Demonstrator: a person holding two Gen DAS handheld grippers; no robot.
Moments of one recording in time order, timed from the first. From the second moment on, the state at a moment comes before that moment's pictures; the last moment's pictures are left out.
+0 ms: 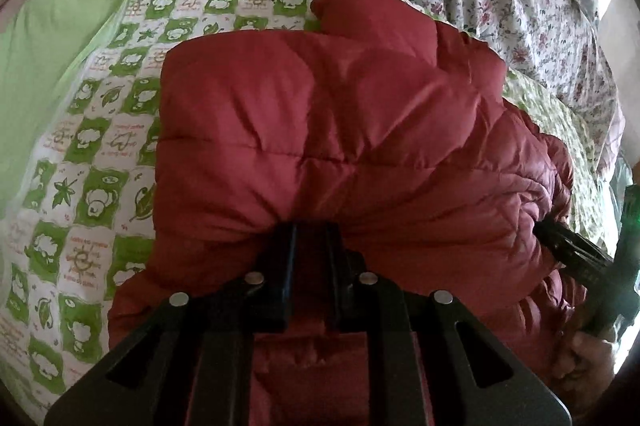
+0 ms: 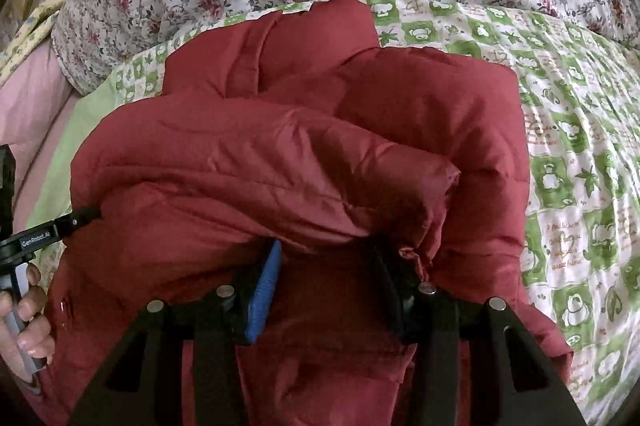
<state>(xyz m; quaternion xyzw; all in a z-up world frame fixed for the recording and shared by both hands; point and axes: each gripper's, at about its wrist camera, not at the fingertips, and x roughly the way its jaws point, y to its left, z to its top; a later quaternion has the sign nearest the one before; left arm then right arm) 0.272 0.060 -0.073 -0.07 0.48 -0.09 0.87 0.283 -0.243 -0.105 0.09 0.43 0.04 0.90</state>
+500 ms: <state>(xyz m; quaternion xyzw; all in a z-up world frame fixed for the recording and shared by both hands) 0.258 0.063 -0.056 -0.06 0.48 -0.07 0.87 0.213 -0.248 -0.055 0.13 0.41 0.05 0.90</state>
